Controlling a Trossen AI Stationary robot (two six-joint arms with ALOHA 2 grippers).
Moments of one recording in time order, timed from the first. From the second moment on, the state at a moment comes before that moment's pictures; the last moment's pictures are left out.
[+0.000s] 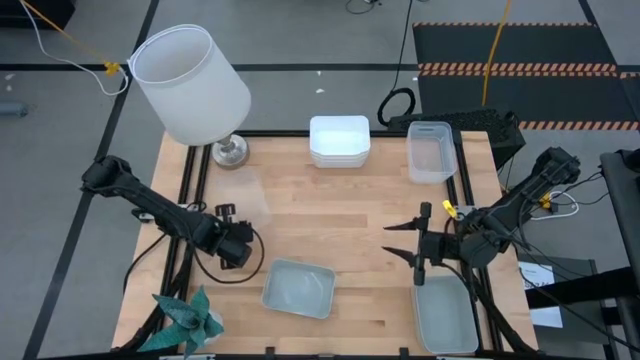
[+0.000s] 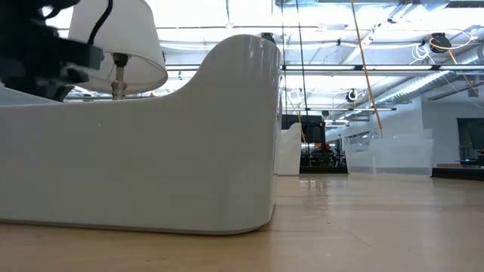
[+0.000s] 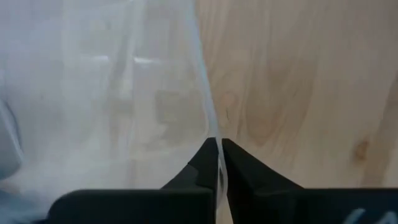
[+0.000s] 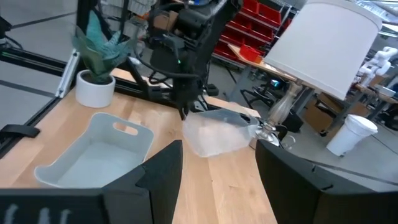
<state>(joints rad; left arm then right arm) -0.46 1.28 0.76 -1.02 -0.32 -0.56 0.69 0.97 0.78 -0.04 0.83 -0.14</state>
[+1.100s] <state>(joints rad) -0.29 1.77 1.53 -0.98 -0.45 0.08 0.52 1.55 1.24 -0.30 0.83 -0.18</state>
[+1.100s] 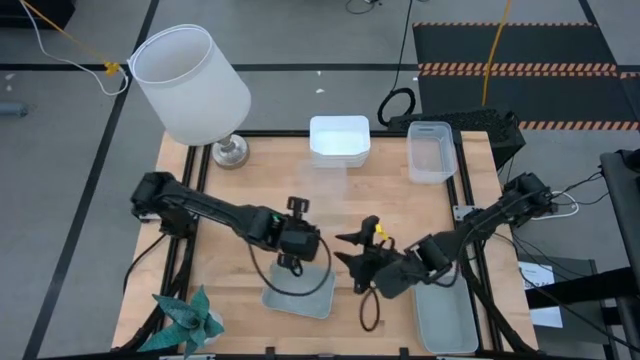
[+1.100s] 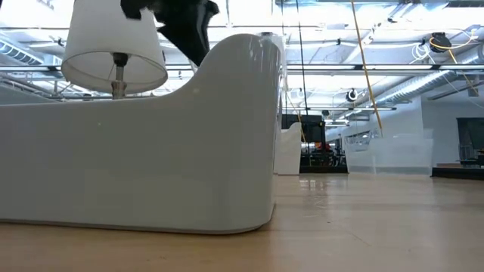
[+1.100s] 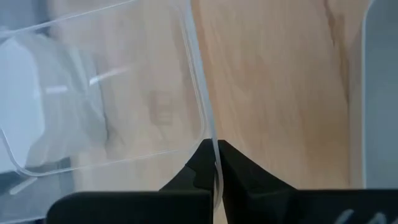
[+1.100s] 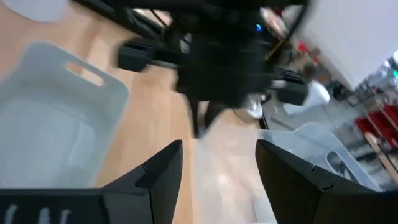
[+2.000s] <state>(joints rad) -0.31 1.85 1.60 -1.02 -0.52 0.15 0.37 1.55 1.18 -0.50 0.63 -0.07</state>
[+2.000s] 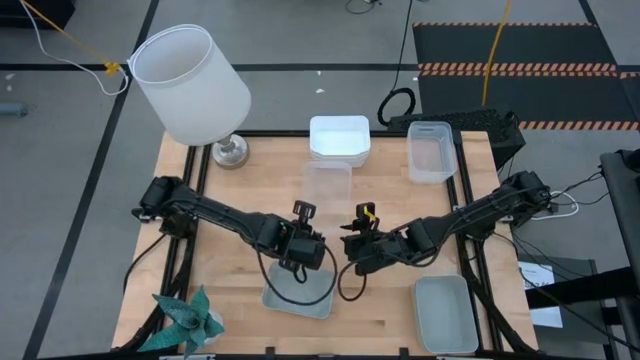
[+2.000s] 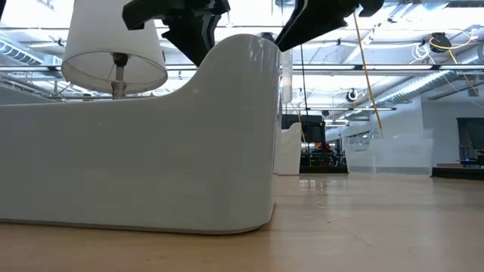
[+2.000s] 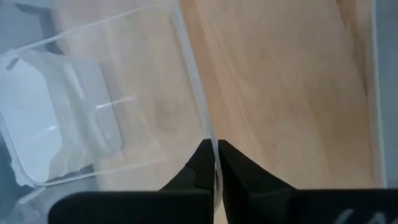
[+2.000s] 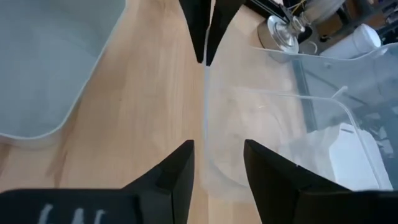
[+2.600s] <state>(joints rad) -0.36 1.85 1.67 -1.01 -0.52 0.16 0.37 1.55 1.18 -0.53 0.63 -0.12</state>
